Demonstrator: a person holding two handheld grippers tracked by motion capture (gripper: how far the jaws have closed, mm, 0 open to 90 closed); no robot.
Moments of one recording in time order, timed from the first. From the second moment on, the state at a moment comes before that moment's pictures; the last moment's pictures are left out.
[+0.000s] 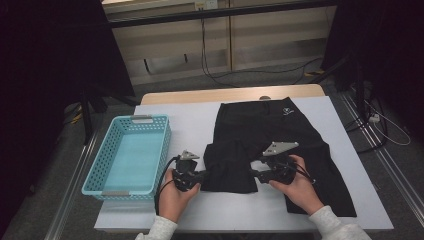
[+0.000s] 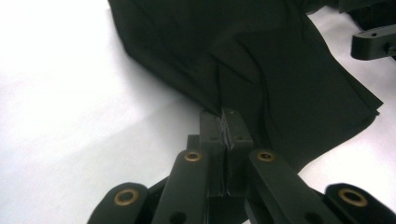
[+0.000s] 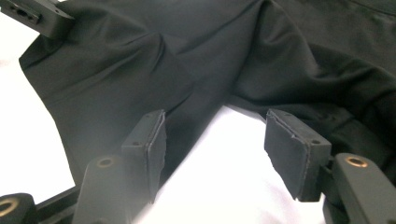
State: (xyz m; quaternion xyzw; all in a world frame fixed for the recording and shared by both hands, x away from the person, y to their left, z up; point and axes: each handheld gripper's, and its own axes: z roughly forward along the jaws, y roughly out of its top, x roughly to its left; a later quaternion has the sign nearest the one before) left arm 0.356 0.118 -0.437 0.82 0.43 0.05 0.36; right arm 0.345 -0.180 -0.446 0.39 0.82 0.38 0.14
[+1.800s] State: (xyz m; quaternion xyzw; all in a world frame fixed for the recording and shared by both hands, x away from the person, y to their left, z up) left arm 0.359 0.120 -0.451 0.82 0.44 0.05 0.37; right arm 0.333 -0.177 -0.454 0.40 0.83 0.36 0.12
